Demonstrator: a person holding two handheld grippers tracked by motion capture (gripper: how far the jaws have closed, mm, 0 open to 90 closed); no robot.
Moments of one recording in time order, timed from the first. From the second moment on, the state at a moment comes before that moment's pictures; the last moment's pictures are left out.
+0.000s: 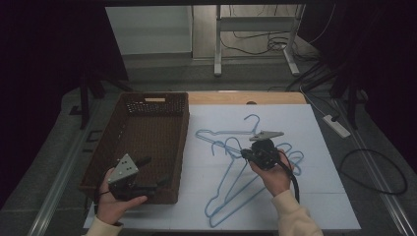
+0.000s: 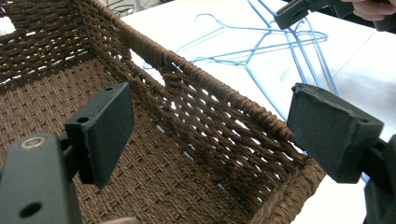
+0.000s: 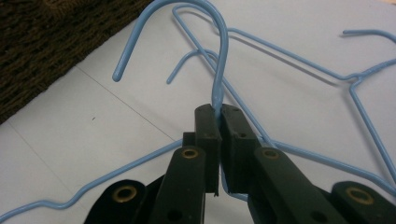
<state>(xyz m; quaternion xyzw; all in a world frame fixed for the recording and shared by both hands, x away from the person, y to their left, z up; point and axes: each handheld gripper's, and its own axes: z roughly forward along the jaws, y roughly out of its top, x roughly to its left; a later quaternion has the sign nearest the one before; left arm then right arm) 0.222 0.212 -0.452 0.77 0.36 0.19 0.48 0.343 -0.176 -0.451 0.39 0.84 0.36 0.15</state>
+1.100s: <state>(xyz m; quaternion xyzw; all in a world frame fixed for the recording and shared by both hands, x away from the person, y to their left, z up) 0.219 0.196 -0.442 0.78 0.35 0.18 0.49 0.317 -0.202 -0.407 0.39 0.79 0.43 0.19</state>
